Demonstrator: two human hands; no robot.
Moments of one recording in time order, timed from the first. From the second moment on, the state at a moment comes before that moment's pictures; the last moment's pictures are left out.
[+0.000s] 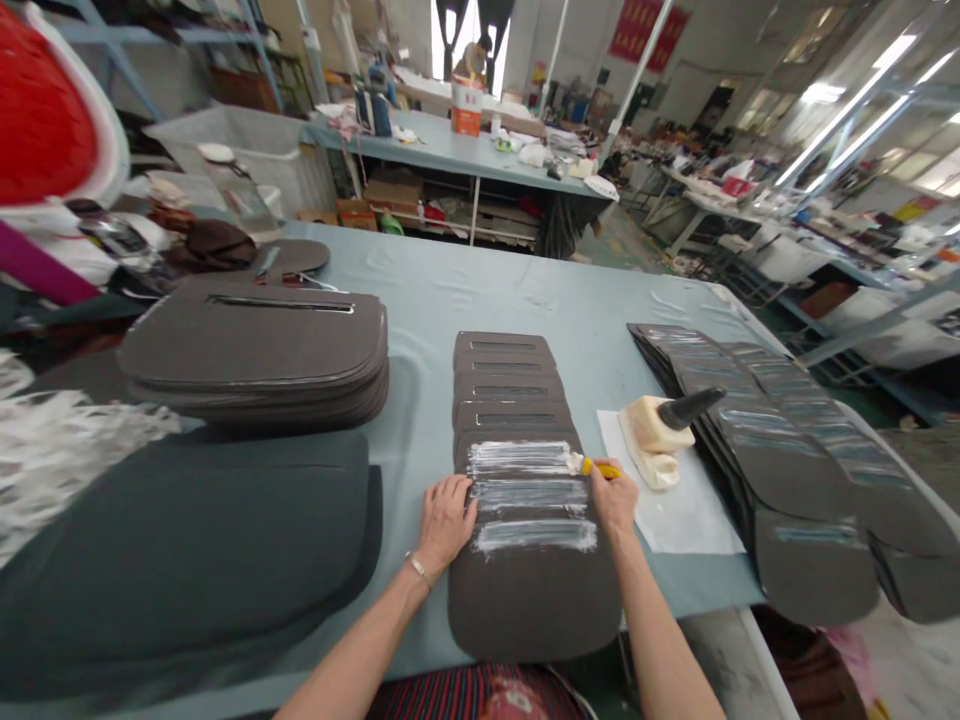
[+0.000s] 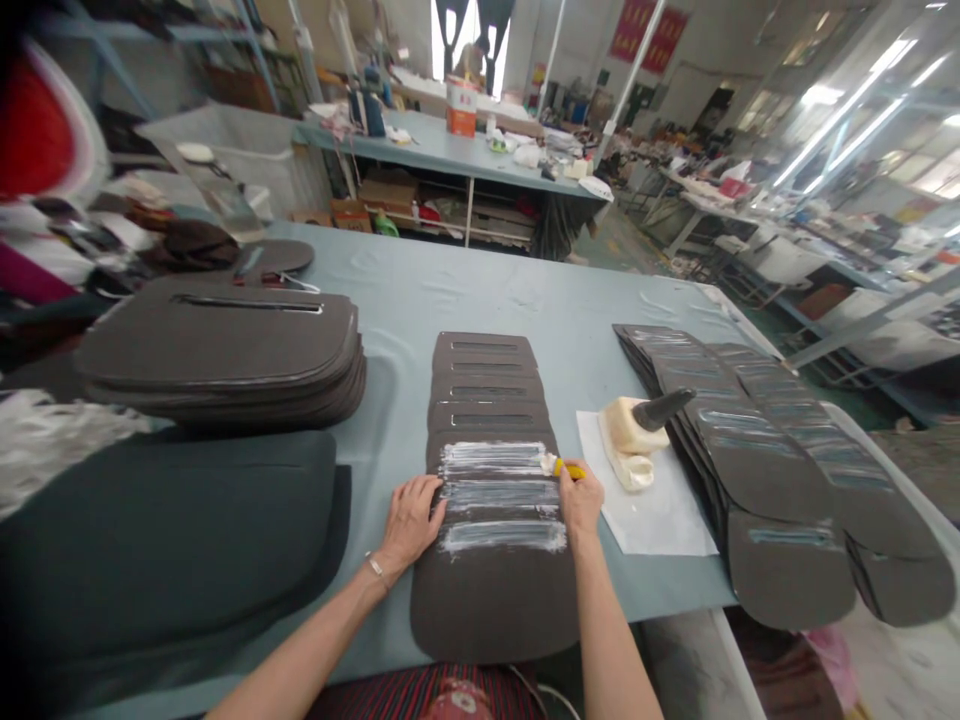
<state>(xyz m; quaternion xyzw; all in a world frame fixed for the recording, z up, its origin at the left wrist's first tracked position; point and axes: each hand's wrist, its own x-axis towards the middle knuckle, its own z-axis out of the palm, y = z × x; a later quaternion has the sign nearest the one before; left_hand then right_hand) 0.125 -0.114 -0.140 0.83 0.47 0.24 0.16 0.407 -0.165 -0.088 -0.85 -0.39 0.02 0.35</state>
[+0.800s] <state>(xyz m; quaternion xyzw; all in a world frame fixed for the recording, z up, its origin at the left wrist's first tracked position) 0.121 -0.093 -0.137 0.79 0.50 0.27 0.21 0.361 -0.127 -0.078 -0.82 -0.42 0.05 0.39</state>
